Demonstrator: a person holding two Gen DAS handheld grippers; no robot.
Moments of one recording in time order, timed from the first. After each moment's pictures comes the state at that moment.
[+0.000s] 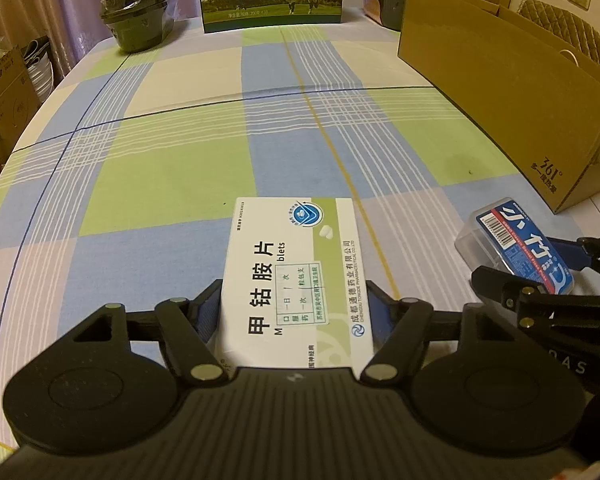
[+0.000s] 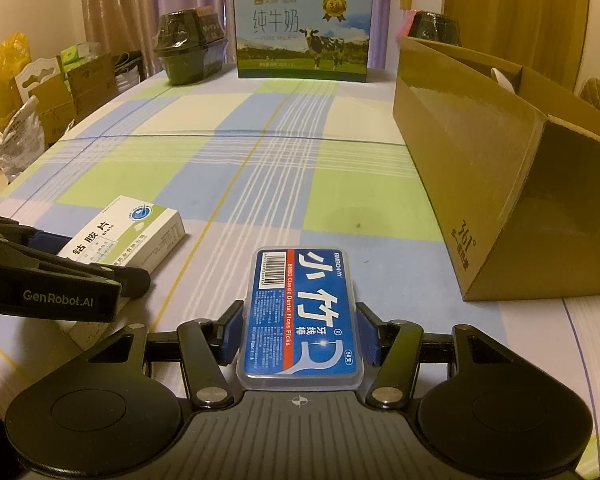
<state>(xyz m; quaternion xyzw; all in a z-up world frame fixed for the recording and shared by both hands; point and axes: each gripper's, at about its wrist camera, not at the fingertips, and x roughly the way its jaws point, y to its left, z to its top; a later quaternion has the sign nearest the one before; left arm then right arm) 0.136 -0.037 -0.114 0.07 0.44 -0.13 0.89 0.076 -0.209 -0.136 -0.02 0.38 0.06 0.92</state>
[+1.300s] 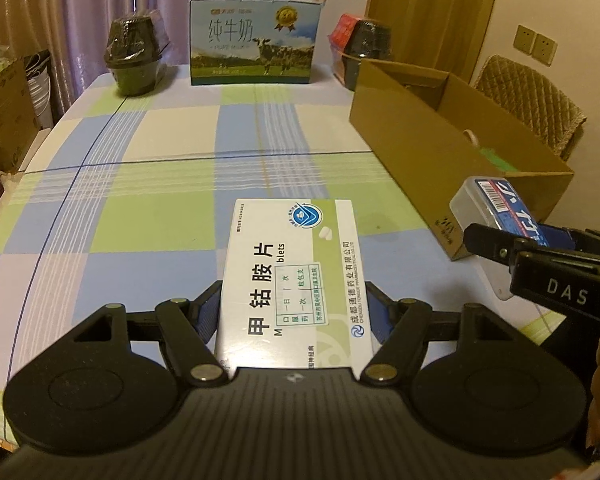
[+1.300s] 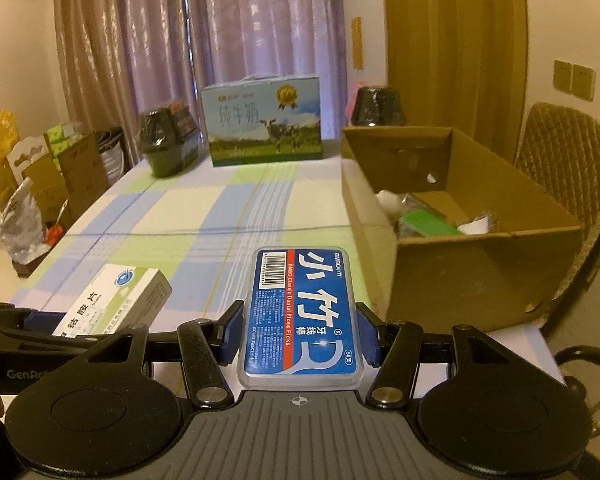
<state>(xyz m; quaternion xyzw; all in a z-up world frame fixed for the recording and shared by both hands) 0.068 -0.055 -0.026 0.01 0.39 -0.15 0.91 0.022 -0.245 -0.032 0.04 0.30 0.03 0.95</state>
